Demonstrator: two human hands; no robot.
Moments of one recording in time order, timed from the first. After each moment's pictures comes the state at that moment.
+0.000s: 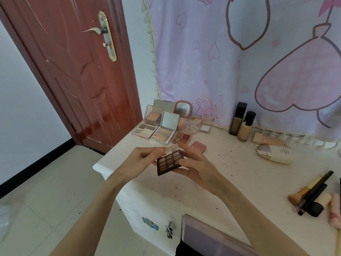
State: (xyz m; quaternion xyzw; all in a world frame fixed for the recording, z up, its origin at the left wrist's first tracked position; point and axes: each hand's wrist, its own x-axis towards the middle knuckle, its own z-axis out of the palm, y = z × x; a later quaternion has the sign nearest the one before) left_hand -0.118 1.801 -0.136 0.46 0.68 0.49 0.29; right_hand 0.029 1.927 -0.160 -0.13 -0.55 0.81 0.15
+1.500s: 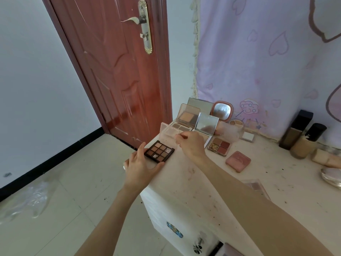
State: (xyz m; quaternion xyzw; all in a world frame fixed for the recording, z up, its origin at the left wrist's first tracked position) left_hand -0.204 1.776 -0.214 0.27 0.90 0.34 -0.02; right_hand -0.145 1.933 -0.173 -0.31 -0.80 0.45 0.23
